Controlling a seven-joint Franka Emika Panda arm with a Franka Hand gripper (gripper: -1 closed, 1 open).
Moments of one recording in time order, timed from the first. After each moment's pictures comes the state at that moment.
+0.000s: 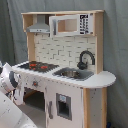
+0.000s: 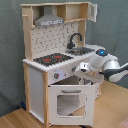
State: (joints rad) arm -0.42 -0.61 1.33 -2.48 0.18 2.52 -0.65
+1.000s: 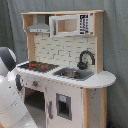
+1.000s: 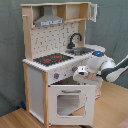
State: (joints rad) arm -0.53 -0.41 1.42 -2.48 0.18 2.60 -0.72
